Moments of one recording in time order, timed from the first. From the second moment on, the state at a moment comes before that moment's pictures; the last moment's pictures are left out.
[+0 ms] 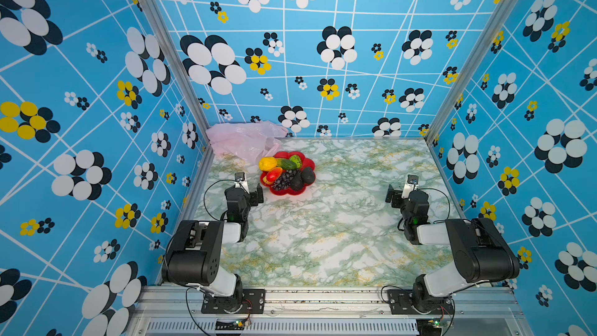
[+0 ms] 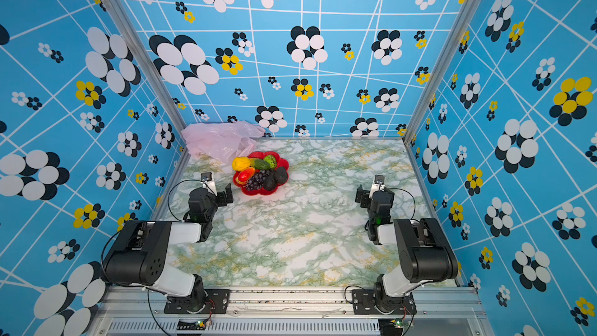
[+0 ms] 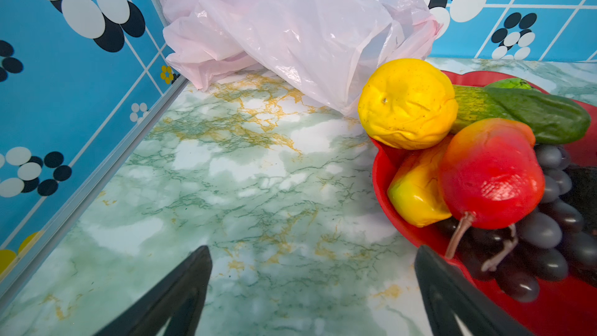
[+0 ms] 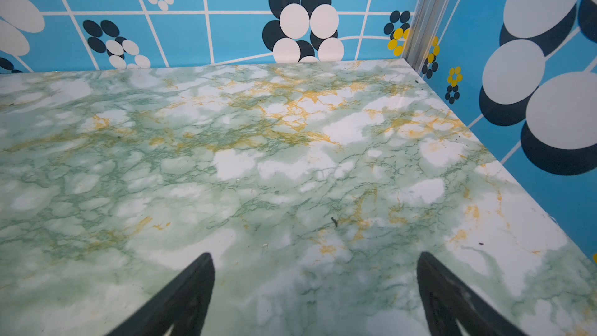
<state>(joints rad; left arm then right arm) -0.03 1.53 0.39 0.81 -0.10 -0.03 0.04 1.56 0.35 0.89 0.22 0.01</state>
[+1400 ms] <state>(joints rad) 0.02 1.93 1.96 -1.02 0.04 -0.51 0.09 1.36 1.11 -0.55 -0.34 0.70</state>
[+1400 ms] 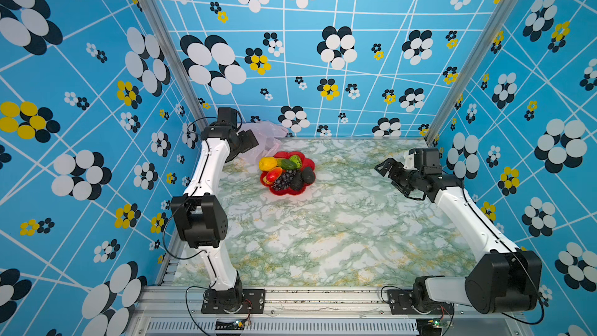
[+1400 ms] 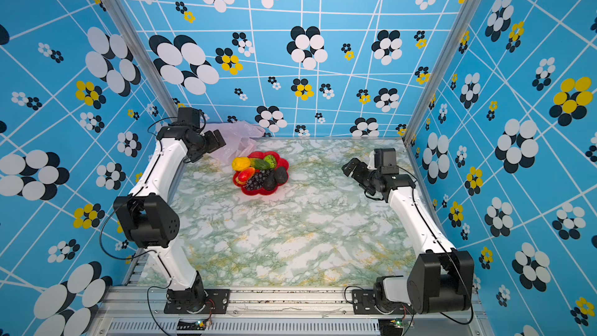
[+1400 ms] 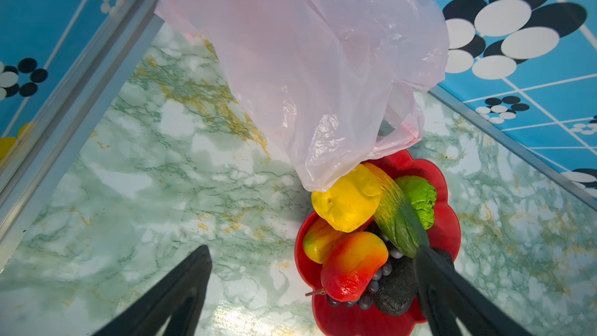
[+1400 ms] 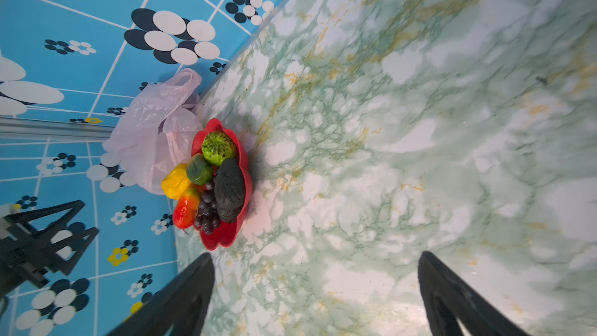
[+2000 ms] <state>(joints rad) -0.12 2.43 2.62 -1.33 -0.04 -0.44 0.15 1.50 1.18 -0.54 -0.46 0.83</state>
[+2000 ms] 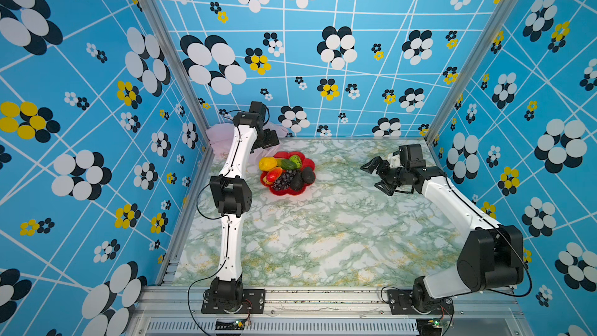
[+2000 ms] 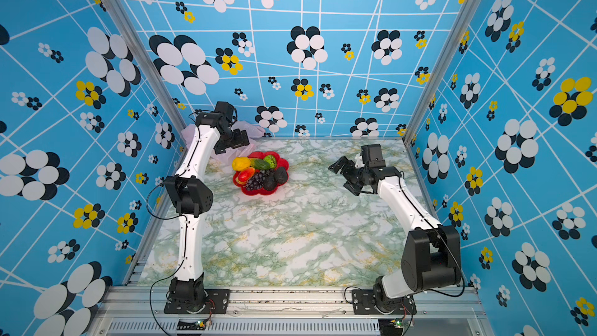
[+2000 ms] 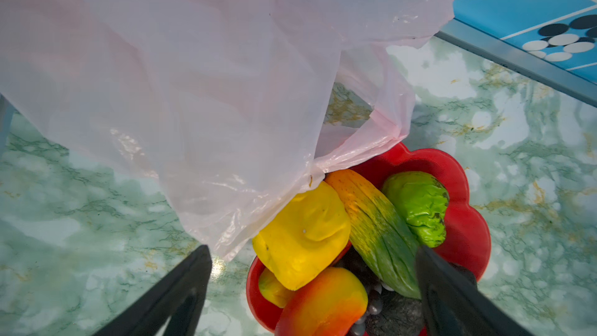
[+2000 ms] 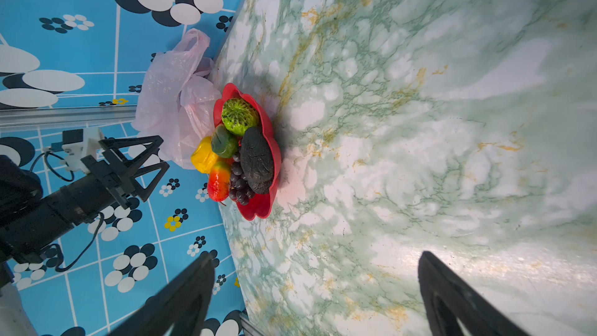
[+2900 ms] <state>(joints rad) -0.09 2.55 2.61 -1.24 -0.18 -0.43 0.16 1.54 1.18 -0.54 -0.46 0.85</state>
